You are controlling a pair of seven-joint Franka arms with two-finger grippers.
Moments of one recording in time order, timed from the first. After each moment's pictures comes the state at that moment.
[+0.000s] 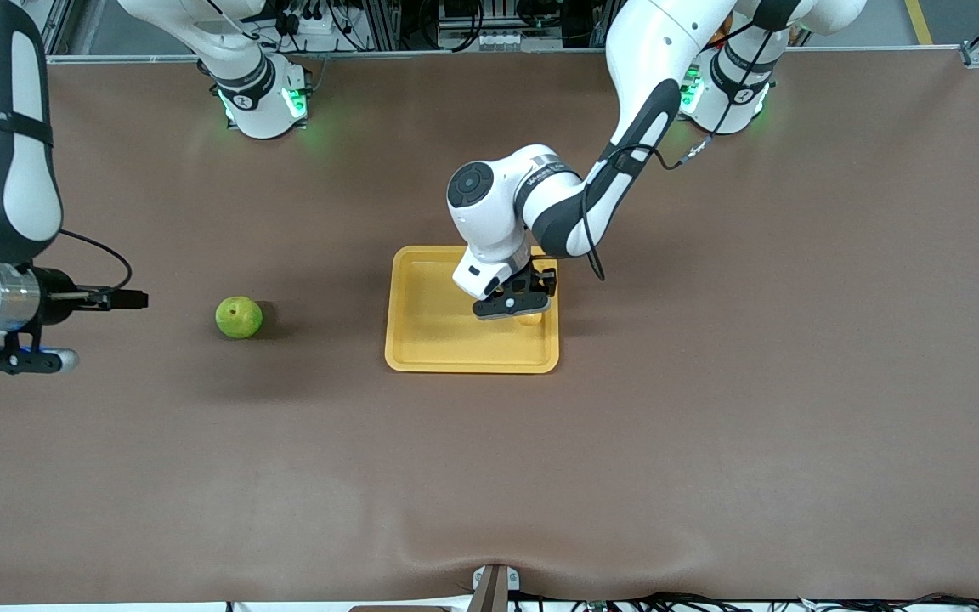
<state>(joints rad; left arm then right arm) -0.76 0.71 -0.10 -1.53 0.41 2.08 -1.11 0.03 0.37 -0.13 -1.51 0.06 1.53 -0.05</state>
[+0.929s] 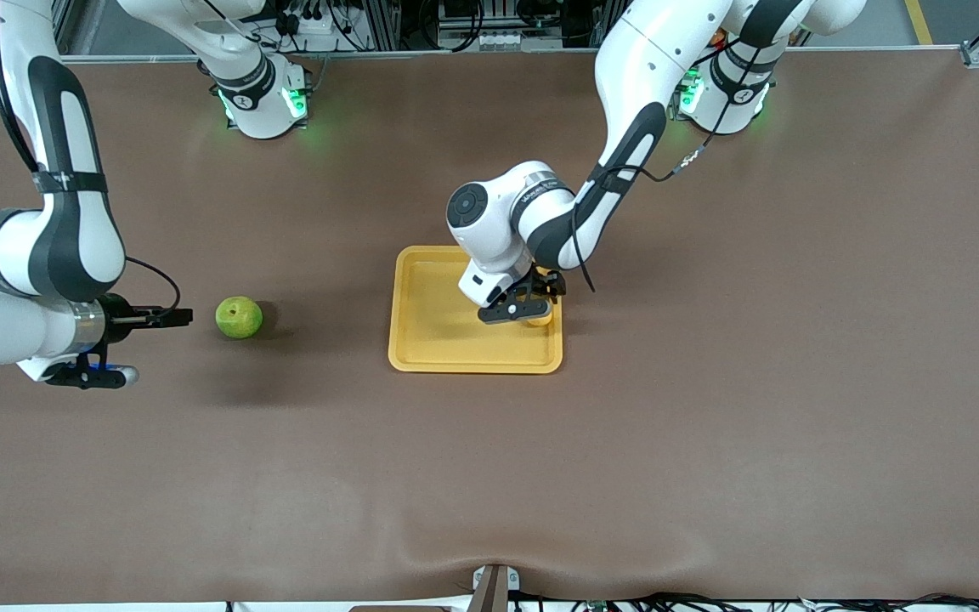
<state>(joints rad) -0.77 0.77 -0.09 -1.50 0.41 2.06 -1.09 0.05 0.44 -0.13 -1.63 0.11 1.68 -0.04</state>
